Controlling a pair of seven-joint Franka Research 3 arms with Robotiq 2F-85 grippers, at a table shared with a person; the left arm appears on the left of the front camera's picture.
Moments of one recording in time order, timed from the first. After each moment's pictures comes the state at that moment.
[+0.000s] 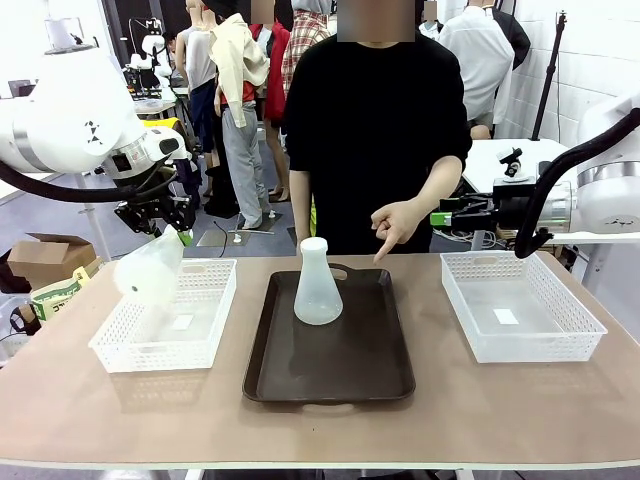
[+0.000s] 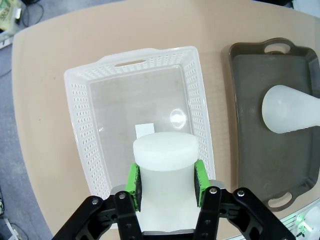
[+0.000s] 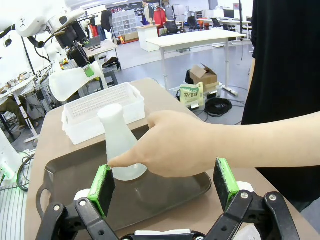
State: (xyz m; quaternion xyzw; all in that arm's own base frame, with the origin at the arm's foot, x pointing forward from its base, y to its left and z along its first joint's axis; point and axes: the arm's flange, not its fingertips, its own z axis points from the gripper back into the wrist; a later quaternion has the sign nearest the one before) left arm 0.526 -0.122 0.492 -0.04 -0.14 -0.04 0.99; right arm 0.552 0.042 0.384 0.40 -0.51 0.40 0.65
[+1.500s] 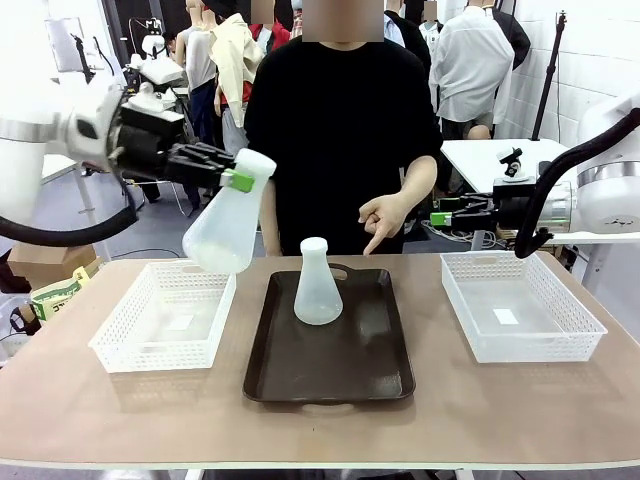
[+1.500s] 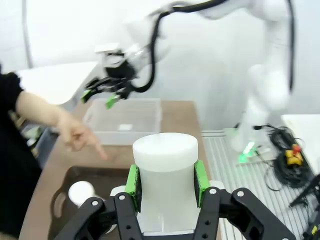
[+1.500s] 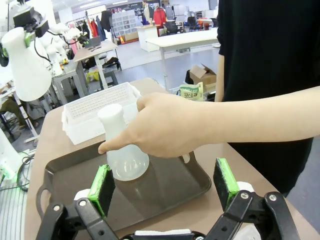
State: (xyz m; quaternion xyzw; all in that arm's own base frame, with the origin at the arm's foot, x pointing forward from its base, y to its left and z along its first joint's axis) left arm 0.430 -0.171 0.549 -0.43 -0.40 -0.57 0.58; right arm 0.552 0.042 0.384 0.40 -0.51 0.40 0.65
